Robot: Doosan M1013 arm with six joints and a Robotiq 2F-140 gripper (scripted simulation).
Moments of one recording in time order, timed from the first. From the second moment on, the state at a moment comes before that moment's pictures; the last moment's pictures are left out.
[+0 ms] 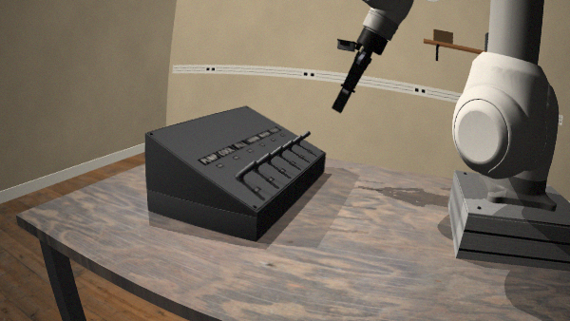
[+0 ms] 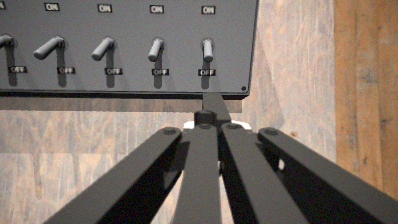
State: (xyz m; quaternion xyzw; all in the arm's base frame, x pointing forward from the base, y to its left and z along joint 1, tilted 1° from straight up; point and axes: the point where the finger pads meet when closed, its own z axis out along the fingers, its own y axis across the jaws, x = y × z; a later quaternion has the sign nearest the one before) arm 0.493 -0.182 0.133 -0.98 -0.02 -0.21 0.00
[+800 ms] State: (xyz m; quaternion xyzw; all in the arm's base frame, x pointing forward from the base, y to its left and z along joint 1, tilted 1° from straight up) arm 0.499 -0.182 0.121 -0.98 -0.02 -0.21 0.00
